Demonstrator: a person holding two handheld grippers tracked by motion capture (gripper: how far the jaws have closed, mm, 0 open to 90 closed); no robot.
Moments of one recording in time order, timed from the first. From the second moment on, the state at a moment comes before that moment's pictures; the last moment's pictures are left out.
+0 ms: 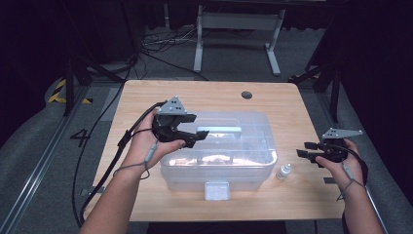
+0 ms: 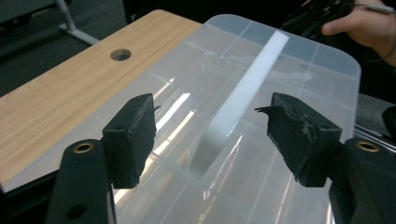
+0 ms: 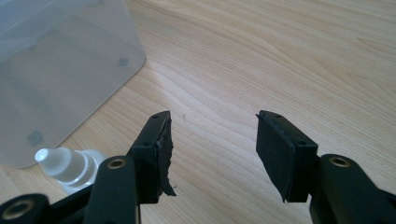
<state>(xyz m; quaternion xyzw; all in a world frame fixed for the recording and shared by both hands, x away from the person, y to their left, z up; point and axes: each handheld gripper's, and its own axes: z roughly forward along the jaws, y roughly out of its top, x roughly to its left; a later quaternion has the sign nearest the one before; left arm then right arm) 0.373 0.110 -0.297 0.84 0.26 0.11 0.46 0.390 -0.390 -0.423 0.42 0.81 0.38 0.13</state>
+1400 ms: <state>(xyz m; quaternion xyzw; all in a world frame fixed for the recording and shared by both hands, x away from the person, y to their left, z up) 0.384 0.084 -0.291 0.90 0.24 0.09 0.36 0.388 -0.386 -0.417 0.40 0.82 0.38 0.14</state>
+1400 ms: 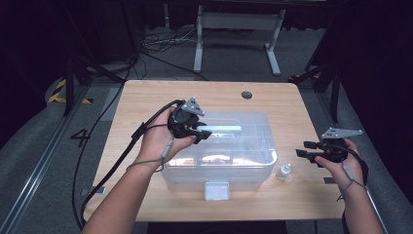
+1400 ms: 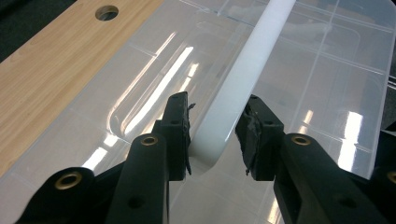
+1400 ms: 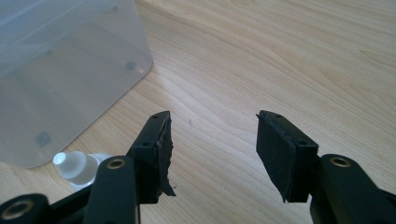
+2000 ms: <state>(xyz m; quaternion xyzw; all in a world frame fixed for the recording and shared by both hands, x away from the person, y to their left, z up) 0.398 0.084 -0.279 0.90 0.25 0.09 0.36 0.383 -0.389 -0.417 0.41 0.82 0.38 0.14</state>
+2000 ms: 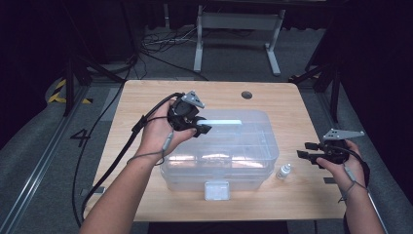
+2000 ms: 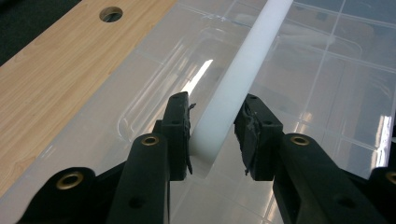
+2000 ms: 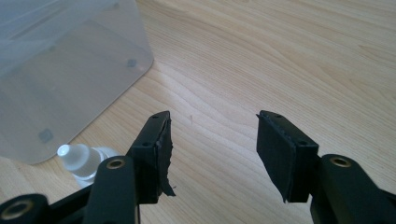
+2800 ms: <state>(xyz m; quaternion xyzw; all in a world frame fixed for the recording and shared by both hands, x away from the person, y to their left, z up) 0.438 0.085 -0.260 0.89 0.27 0.06 0.36 0.367 -0.384 -0.400 0.39 0.81 0.40 0.17</state>
